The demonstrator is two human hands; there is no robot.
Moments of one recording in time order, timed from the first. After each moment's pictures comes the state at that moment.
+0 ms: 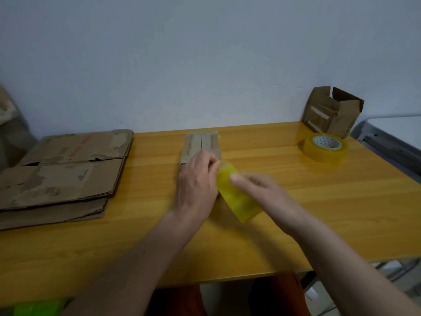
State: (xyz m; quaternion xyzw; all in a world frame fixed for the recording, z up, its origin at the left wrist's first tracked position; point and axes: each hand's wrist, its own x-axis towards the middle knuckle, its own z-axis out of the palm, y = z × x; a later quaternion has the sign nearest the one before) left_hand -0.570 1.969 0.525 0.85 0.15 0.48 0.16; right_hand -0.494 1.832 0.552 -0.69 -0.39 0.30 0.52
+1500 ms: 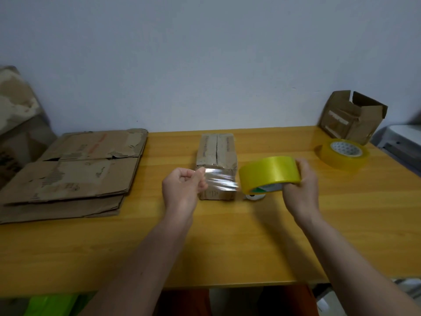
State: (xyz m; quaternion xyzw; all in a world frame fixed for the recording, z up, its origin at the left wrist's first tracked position) left_hand -0.598 1.996 0.526 0.56 0.39 0.40 0.61; right_hand -0.442 1.854 0.511 -0.76 -0.24 -0.05 0.60
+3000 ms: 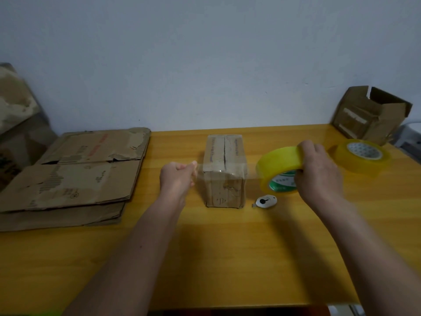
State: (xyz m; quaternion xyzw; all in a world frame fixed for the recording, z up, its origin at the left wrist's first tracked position) left_hand -0.569 2.071 0.523 0.61 0.49 0.32 0.54; right_hand -0.413 1.876 0.542 -0.92 -0.30 -0.16 0.20
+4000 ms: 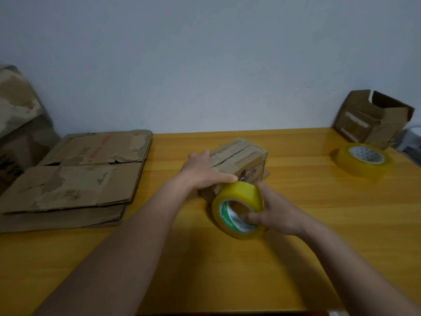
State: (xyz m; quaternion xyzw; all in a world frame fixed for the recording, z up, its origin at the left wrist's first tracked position) left_hand -0.535 2.082 0.539 0.89 0.37 0.02 0.26; right_hand -0.446 1.897 0.509 -0.80 -0.45 0.26 0.30
